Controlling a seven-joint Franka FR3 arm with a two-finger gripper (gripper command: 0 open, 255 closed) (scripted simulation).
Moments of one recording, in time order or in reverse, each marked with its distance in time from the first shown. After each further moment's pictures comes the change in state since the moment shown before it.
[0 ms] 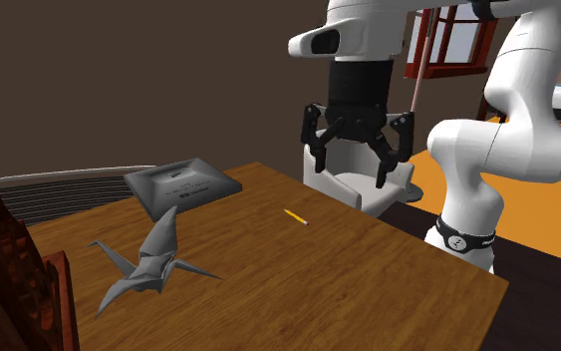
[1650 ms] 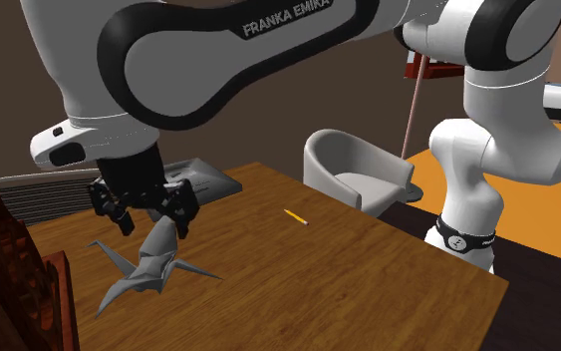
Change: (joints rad) arm -0.158 1.028 -0.146 0.942 0.206 0.028 -0.870
